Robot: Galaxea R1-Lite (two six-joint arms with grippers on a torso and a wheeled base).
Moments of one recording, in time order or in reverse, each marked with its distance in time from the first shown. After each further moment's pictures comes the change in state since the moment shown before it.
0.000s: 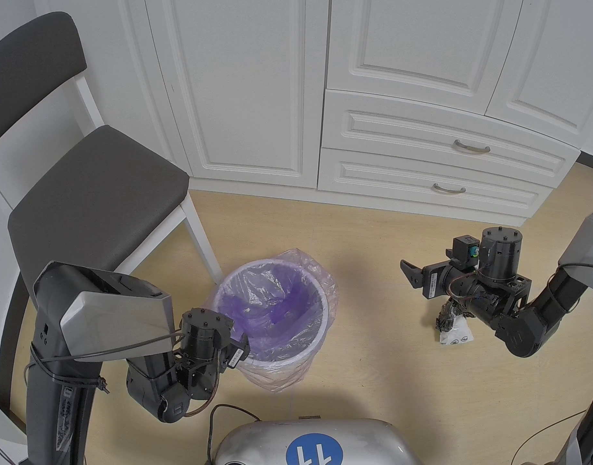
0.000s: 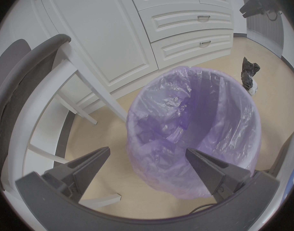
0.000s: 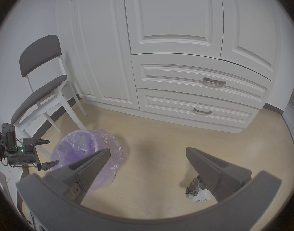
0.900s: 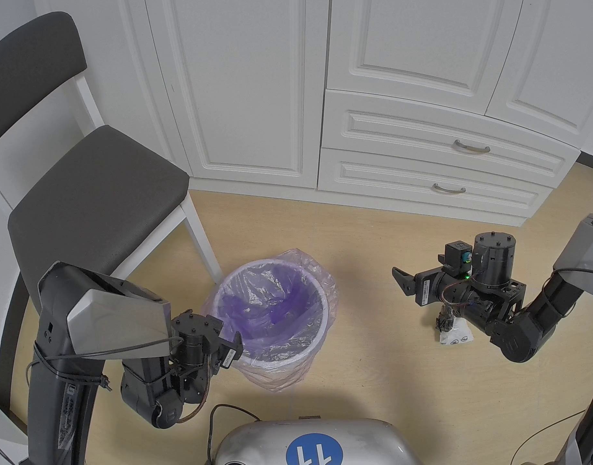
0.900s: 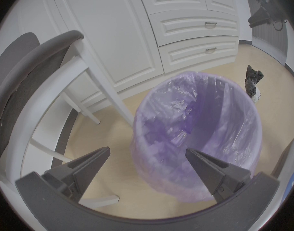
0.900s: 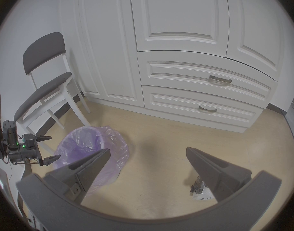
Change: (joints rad) left arm 0.025 0.027 0.074 -0.150 0.000 -0.028; right arm 0.034 0.011 0.007 0.000 -0.001 0.000
